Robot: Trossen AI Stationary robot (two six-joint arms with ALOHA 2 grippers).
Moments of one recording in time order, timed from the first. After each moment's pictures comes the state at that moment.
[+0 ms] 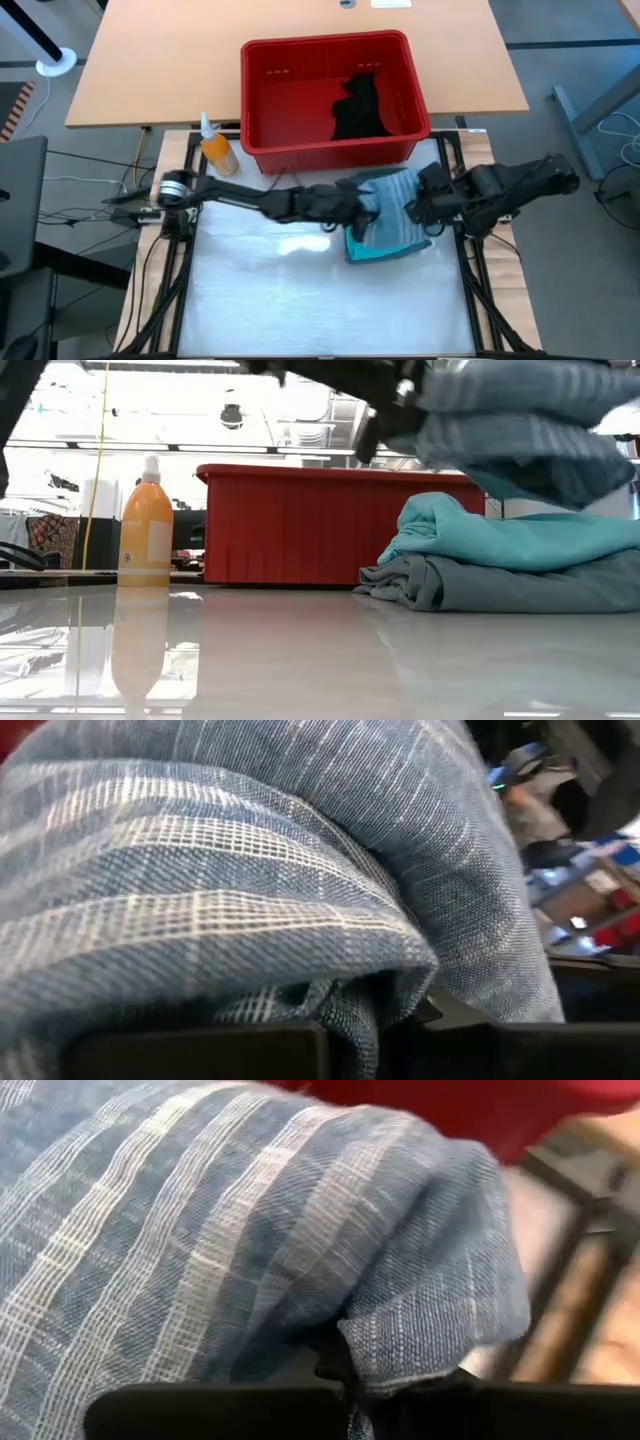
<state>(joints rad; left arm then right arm) -0.02 2.00 1.54 0.22 -0.11 -0.68 0.23 1.11 1.28 -1.56 0.58 1.08</state>
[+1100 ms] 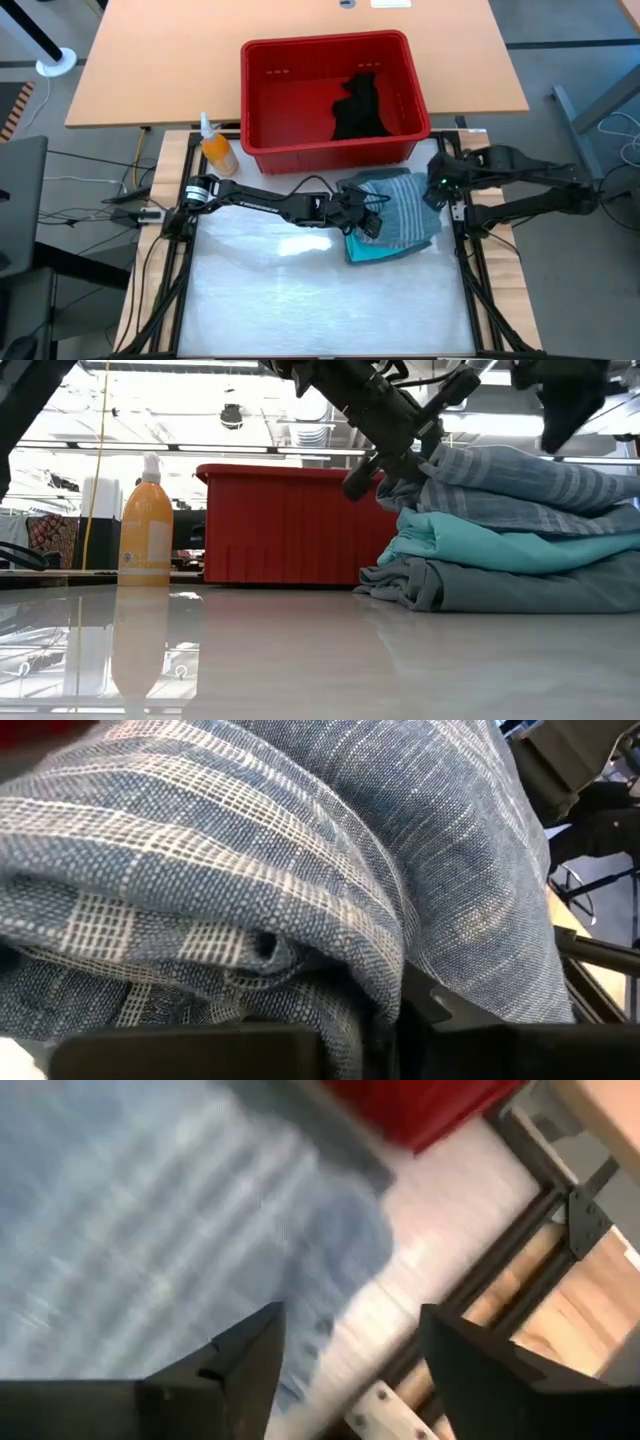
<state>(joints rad) -0.05 2.11 1.67 -0.13 -0.31 -0.85 -0.10 0.92 1.17 -1.41 0.37 0.63</state>
